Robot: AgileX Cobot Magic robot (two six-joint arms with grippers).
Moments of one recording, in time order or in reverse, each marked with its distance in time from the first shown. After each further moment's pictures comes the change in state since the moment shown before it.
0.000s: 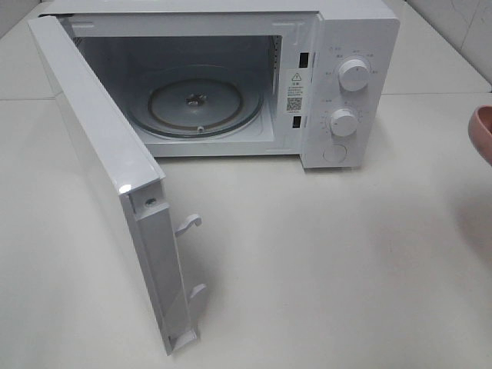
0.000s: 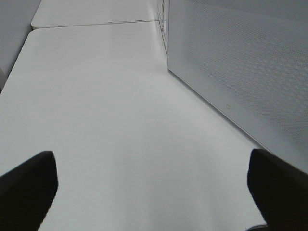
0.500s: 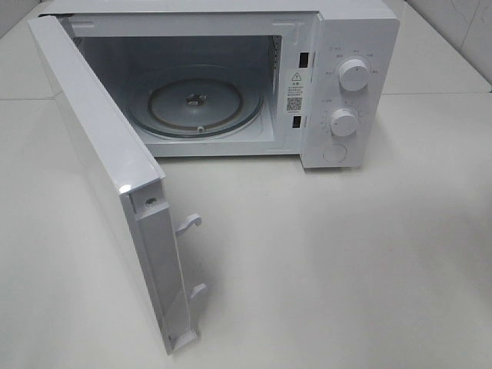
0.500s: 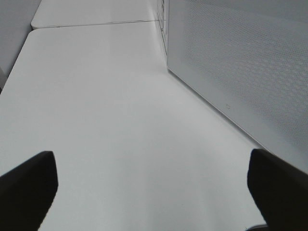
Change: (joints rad) left arm 0.000 0.000 0.000 0.000 0.000 0.000; right arm -0.004 0.073 0.000 -0.281 0.077 0.373
